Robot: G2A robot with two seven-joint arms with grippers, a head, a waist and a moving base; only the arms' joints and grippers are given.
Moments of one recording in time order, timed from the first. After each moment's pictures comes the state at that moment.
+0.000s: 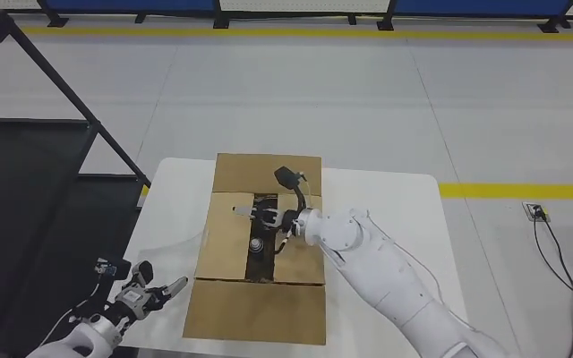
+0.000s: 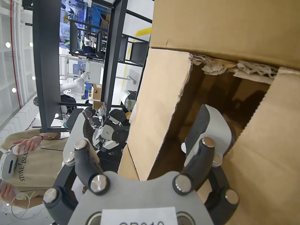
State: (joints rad) left arm 1.67 -1.06 -1.82 -1.86 0.77 -0.45 -0.40; right arm -0.46 -1.51 0.75 -0.92 0.05 -0.12 0.63
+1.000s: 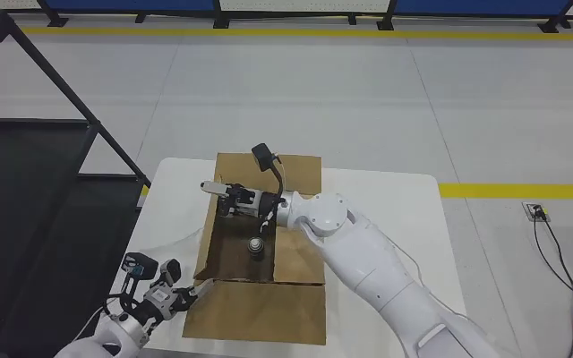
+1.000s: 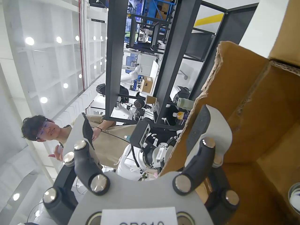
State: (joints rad) left arm 1.64 -1.07 -1.68 -1.93 0.73 -0.35 -0.40; right arm -0.34 -1.64 0.77 -0.80 0.38 -0.29 0.75
